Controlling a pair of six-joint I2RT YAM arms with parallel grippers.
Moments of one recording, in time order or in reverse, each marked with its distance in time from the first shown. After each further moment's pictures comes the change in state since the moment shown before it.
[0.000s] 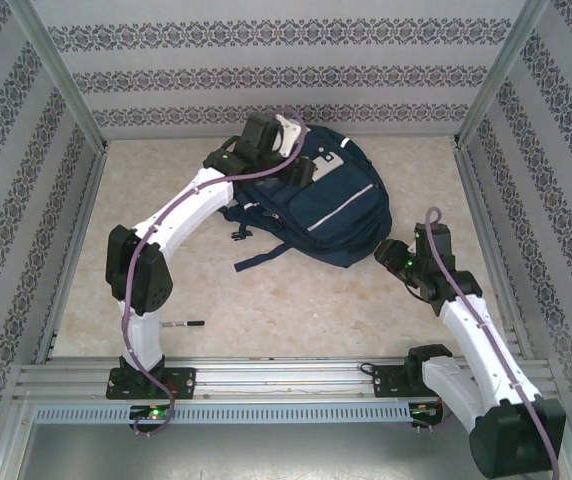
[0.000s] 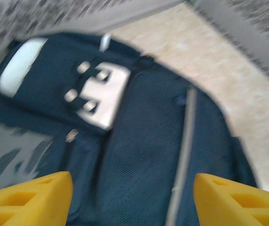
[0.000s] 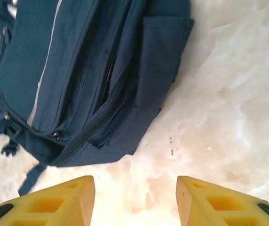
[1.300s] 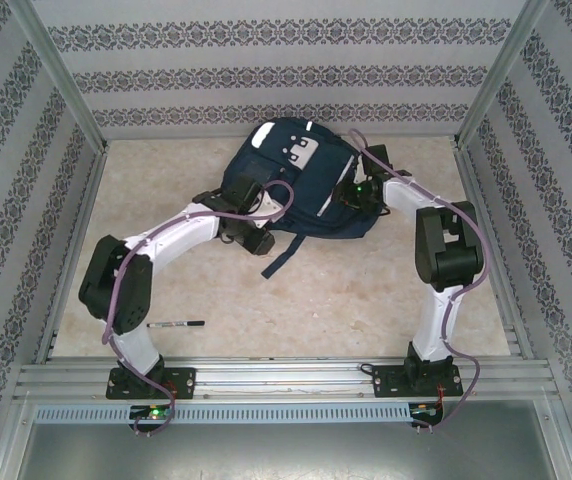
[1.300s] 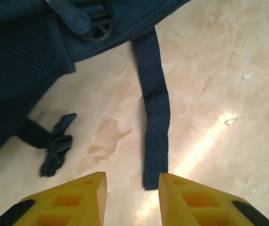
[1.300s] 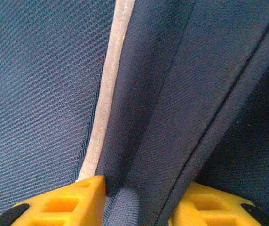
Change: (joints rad) left arm 0.000 -0.208 -0.512 -0.159 0.079 0.270; right arm 0.040 1.106 0.787 0.146 -0.140 -0.222
